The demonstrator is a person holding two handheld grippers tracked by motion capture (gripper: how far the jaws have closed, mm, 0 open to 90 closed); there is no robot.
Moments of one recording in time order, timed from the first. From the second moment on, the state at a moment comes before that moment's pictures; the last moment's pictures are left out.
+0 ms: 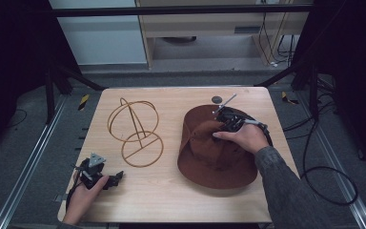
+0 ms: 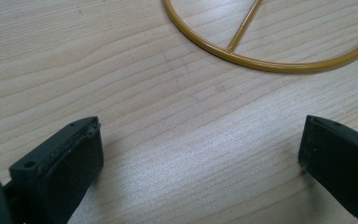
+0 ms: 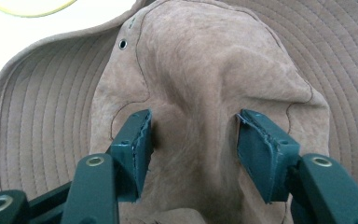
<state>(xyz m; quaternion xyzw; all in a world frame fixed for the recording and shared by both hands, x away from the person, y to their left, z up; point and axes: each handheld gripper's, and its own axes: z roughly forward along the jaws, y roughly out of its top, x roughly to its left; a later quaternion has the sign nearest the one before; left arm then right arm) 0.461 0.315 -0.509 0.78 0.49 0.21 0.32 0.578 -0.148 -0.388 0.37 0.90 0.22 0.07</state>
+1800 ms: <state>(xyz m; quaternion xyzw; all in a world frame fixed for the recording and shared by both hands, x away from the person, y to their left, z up) 0.461 0.315 -0.508 0.78 0.49 0.21 0.32 0.555 -0.148 -0.285 0.33 0.90 0.28 0.09</state>
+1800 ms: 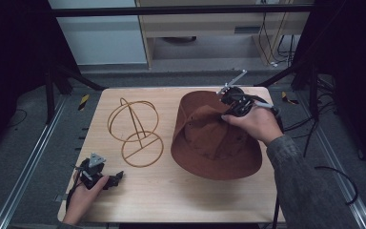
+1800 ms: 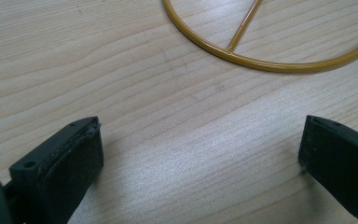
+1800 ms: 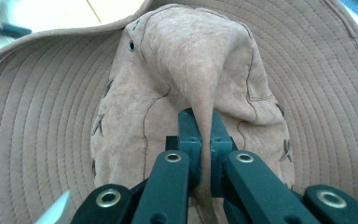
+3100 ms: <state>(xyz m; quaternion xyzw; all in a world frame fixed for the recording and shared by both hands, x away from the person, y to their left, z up) 0.461 0.315 -0.508 0.78 0.49 0.21 0.32 0.537 -0.089 -0.175 0.28 0.87 0.38 0.14</state>
